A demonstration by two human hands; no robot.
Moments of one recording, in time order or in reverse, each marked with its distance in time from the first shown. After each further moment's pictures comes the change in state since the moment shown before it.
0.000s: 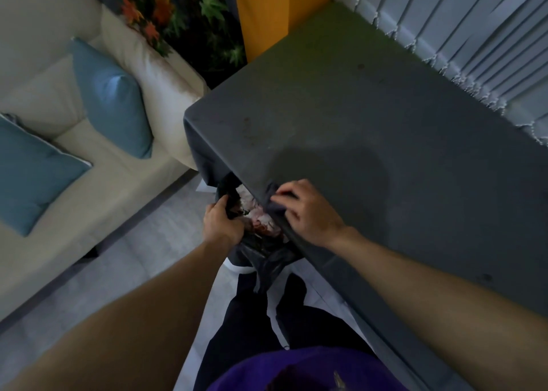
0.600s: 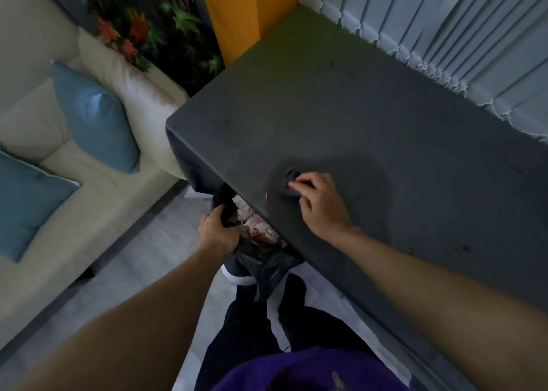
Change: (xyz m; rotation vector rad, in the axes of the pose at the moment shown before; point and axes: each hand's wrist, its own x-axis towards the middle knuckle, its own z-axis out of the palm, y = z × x) left_hand -0.025 -0.002 0.011 0.064 -0.033 0.025; right_hand -0.043 0.011 -0.019 -0.059 0.166 0.350
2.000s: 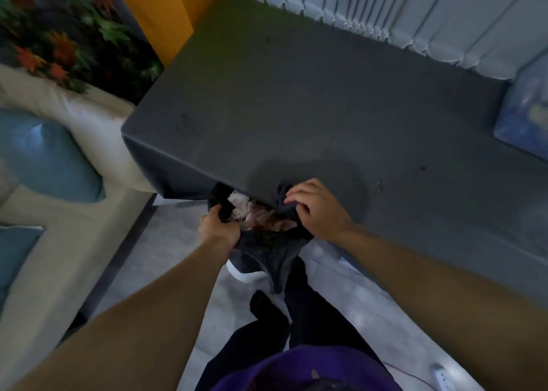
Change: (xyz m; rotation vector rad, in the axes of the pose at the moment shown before) left_hand -0.021 -0.024 0.020 -0.040 -0.092 0.054; right_hand -0.103 -0.026 0.001 0.054 -0.006 0.136
